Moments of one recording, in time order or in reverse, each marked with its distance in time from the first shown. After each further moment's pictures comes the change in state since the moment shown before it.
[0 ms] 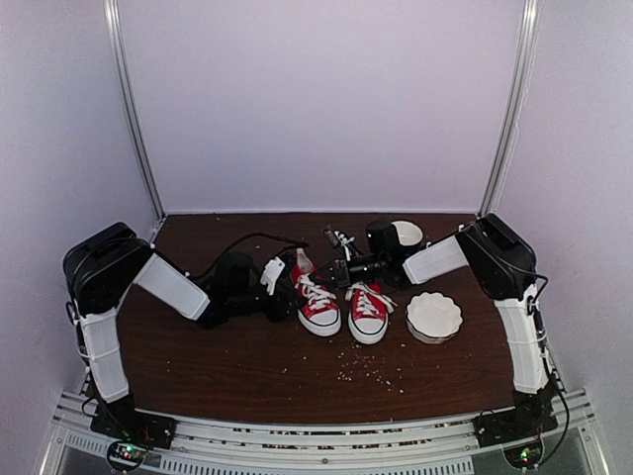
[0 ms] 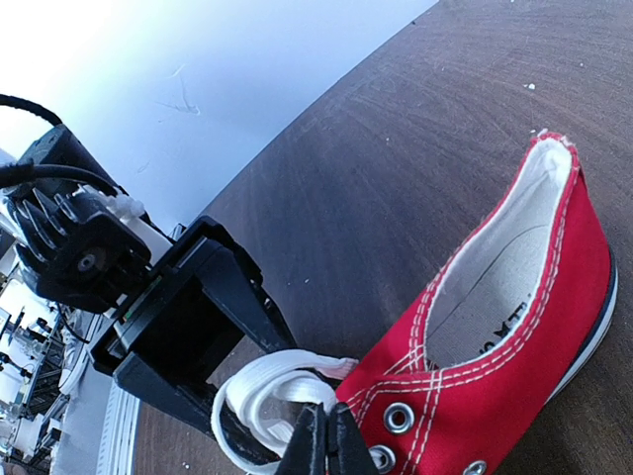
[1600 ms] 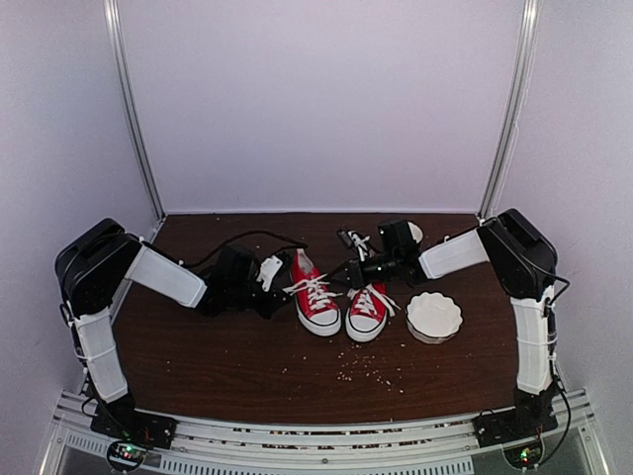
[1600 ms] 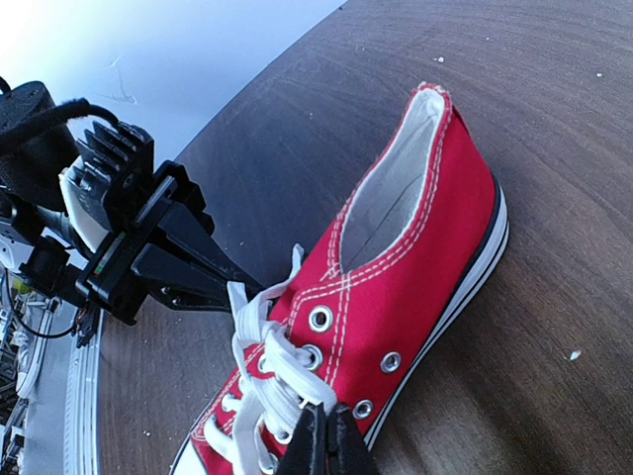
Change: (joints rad) left arm 0.039 -0.043 0.076 -0.327 -0.091 0.037; right arm -0.048 -0.134 -0.107 -0.194 0.131 -0.155
